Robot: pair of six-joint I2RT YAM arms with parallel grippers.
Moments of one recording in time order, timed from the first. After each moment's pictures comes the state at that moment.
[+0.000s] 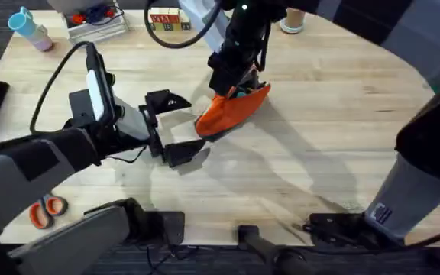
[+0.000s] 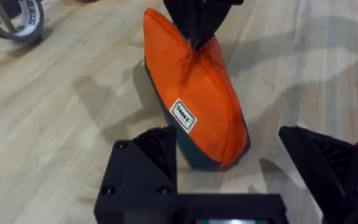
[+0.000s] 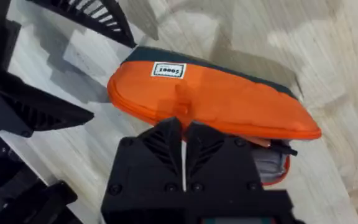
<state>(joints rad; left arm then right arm) 0.30 1.29 0.36 -0.24 1.27 1.18 0.68 2.03 1.91 -1.29 -0.18 -0.30</state>
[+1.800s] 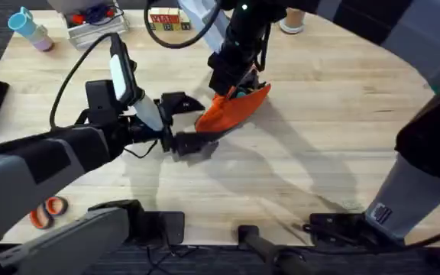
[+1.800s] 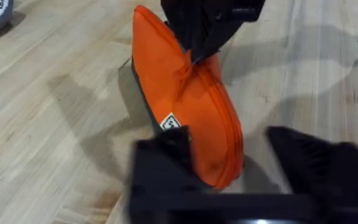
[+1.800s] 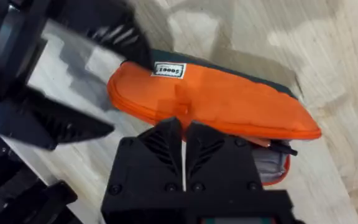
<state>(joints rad) 0.12 1.29 0.36 -0.04 1.17 0.85 0.68 2.03 1.91 -1.29 -0.18 -0.30</state>
